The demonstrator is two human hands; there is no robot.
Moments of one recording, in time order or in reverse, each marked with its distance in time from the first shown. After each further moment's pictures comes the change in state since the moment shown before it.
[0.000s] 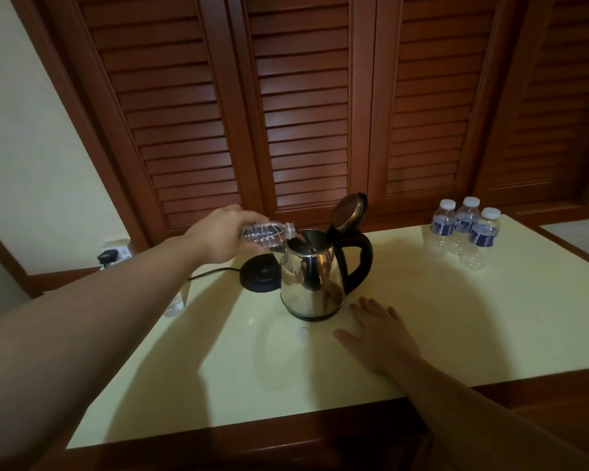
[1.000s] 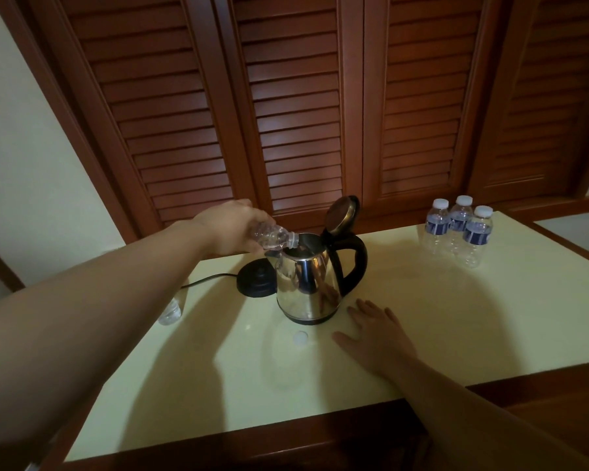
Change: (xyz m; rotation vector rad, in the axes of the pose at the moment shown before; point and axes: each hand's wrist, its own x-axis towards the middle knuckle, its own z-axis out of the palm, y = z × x) left_hand 0.026 0.028 -0.023 0.197 -0.148 0.052; right_hand 0.002 0.004 0.004 0.047 0.021 0.008
